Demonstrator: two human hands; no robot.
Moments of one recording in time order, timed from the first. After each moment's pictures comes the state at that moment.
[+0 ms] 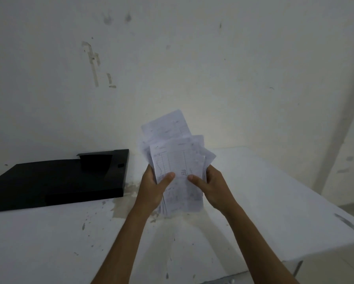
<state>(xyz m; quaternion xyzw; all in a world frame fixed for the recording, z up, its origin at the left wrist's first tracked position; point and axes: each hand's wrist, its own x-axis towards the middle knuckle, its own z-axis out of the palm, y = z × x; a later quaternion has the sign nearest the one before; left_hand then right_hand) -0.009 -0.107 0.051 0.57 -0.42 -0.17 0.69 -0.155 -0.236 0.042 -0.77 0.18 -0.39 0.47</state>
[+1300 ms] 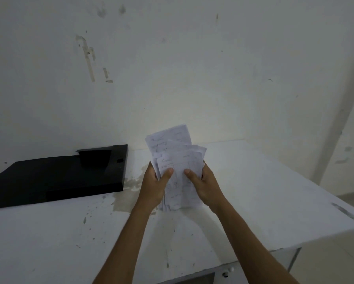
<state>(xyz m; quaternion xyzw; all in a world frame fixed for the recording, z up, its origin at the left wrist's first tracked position) -0.010 -0.114 0.037 0.59 -0.42 -0.15 0.67 -0.143 -0.219 0.028 -0.72 0.17 -0.42 0.52</state>
